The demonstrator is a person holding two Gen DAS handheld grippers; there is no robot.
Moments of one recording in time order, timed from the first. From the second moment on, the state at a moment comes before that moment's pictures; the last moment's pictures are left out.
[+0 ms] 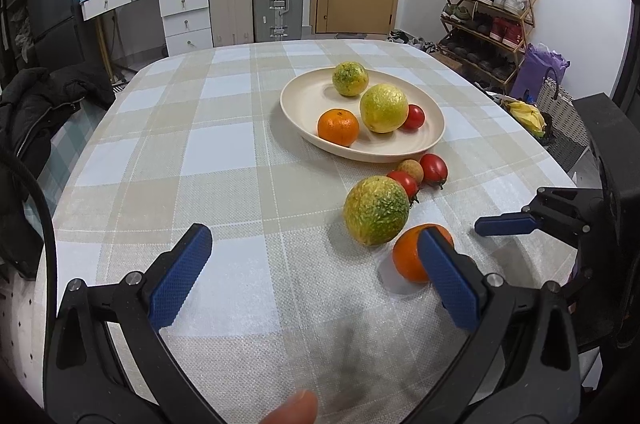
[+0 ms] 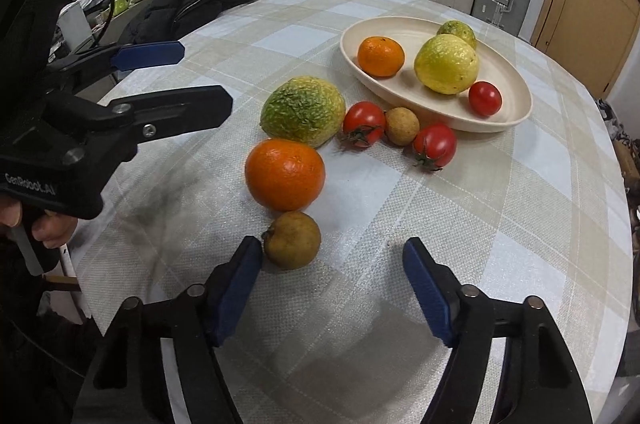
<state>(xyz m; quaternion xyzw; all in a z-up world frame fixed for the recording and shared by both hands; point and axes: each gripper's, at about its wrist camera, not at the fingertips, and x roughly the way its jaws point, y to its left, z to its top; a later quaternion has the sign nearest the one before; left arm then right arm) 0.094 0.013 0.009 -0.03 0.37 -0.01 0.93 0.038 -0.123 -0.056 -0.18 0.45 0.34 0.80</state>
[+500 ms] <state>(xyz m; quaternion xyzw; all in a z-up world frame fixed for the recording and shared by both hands) 0.096 0.009 0.002 -0.02 0.37 -0.01 0.93 0.024 -0.120 -0.051 -0.17 0.45 0.38 0.79</state>
